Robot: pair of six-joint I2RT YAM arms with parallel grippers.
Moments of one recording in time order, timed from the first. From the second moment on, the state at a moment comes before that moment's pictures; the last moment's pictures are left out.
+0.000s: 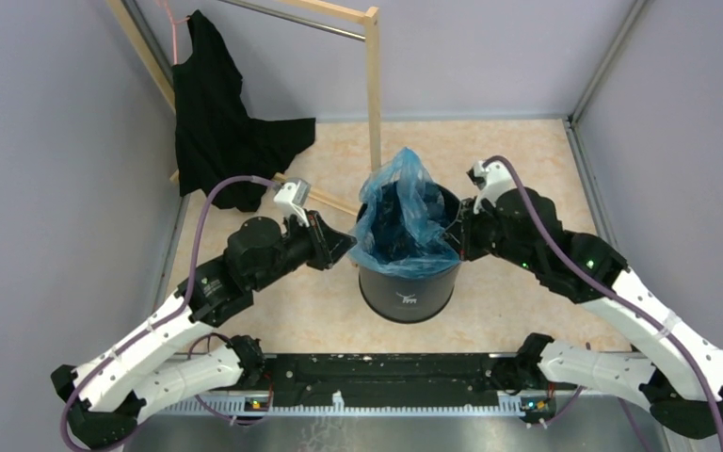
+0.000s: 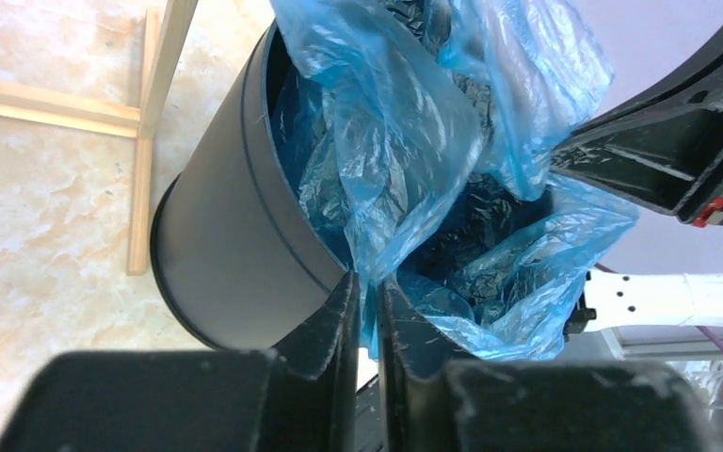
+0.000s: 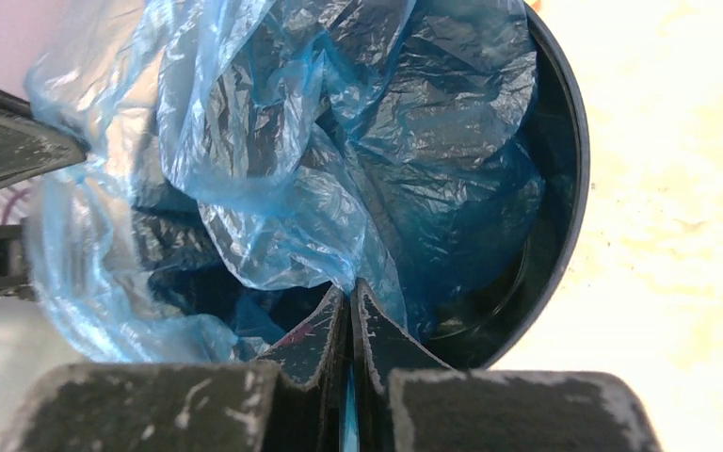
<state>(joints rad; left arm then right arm) -0.88 0.77 0.92 -0.39 -0.06 -0.66 0.85 0.93 1.22 -0.80 0.14 0.42</state>
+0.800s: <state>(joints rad) -0.88 0.80 0.98 -0.49 -0.06 -0.63 0.85 0.71 1.13 -0.78 0.17 0.50</state>
